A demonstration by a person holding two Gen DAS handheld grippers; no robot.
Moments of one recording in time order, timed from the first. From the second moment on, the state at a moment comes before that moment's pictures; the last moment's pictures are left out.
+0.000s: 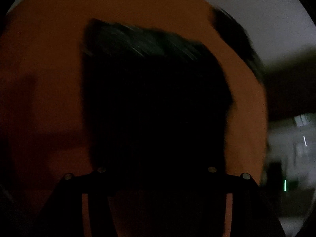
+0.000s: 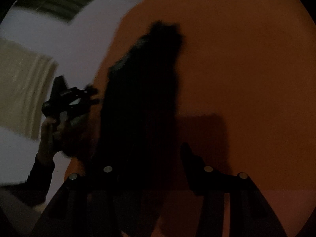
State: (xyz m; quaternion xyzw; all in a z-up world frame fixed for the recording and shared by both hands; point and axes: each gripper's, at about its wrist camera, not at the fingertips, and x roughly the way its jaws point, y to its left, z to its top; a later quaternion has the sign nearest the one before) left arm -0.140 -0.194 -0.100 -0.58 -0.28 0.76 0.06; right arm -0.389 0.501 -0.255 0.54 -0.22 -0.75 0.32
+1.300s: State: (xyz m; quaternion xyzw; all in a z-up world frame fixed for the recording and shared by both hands) left arm -0.039 0.008 -0.131 -0.63 -0.16 0.74 0.19; right arm -0.365 0.447 -0.241 0.58 -0.12 -0.70 0.39
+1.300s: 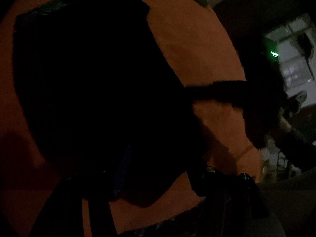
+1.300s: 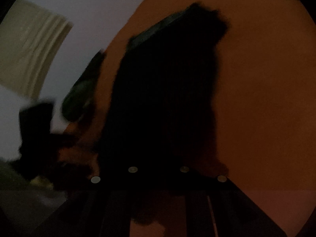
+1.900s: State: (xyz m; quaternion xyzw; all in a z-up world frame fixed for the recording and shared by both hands) left arm -0.016 -0.001 -0.169 -0.64 -0.22 0.71 0.20; right arm -0.327 0.442 -0.249 0.59 -0.13 -0.67 0.43
